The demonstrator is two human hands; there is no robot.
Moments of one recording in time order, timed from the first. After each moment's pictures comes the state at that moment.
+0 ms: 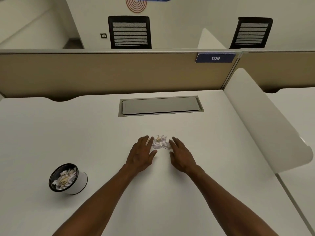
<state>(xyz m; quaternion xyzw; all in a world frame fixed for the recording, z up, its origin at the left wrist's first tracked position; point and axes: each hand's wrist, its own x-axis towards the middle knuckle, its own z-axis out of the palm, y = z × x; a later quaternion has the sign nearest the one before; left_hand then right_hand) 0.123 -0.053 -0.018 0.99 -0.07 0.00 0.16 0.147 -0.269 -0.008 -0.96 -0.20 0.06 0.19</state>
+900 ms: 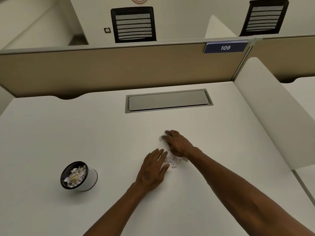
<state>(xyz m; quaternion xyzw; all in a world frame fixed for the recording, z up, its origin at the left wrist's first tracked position) 0.060 -0.070 -0.041 0.96 -0.12 0.04 0.25 0.193 -0.229 -0.008 -0.93 -0.31 0.12 0.13</state>
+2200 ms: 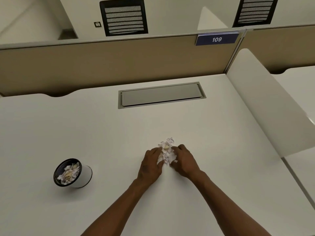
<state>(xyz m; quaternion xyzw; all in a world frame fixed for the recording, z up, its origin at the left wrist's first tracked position) 0.055 -0.093 -0.043 0.93 -0.02 0.00 0.37 0.095 -0.265 -0.016 -0.94 -0.11 0.17 0.27</state>
